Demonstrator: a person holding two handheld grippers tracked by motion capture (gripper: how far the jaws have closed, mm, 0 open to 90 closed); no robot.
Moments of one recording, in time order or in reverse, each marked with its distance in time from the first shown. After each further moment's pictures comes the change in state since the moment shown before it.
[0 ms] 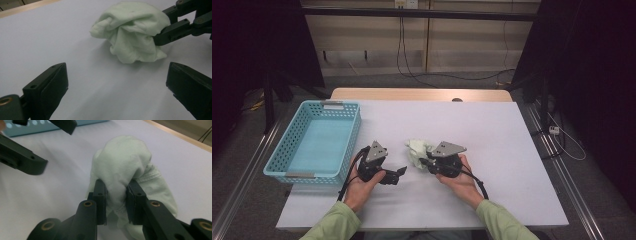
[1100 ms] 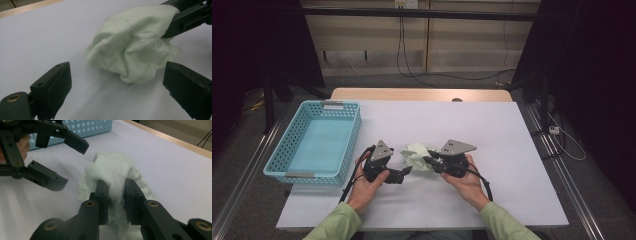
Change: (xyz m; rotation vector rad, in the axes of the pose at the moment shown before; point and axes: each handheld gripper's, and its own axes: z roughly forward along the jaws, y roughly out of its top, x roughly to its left) left arm -0.009 0.007 0.012 -0.017 -0.039 0.010; right arm -0.004 0.006 -0.023 -0.045 0.020 0.049
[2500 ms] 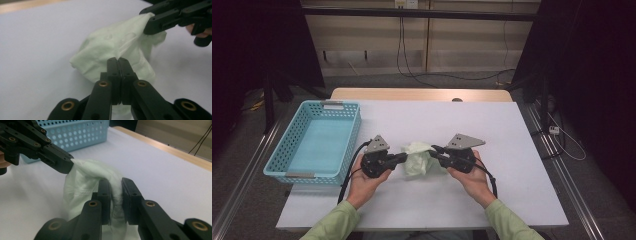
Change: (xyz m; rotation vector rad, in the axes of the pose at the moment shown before) left arm 0.005 0.017 -0.015 -0.015 -0.122 -0.081; right arm -0.012 0.011 -0.016 -0.018 -0.016 0.015
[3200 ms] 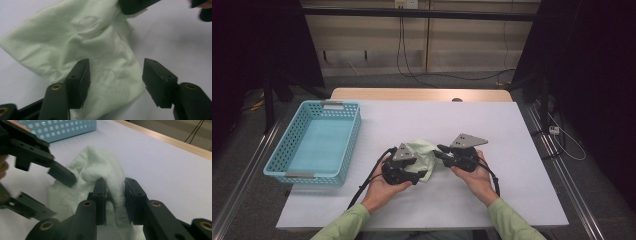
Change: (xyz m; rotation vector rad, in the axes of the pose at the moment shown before) left arm -0.032 -0.003 0.051 0.155 0.019 0.102; right arm -0.015 -0.013 0.001 0.033 -0.027 0.026
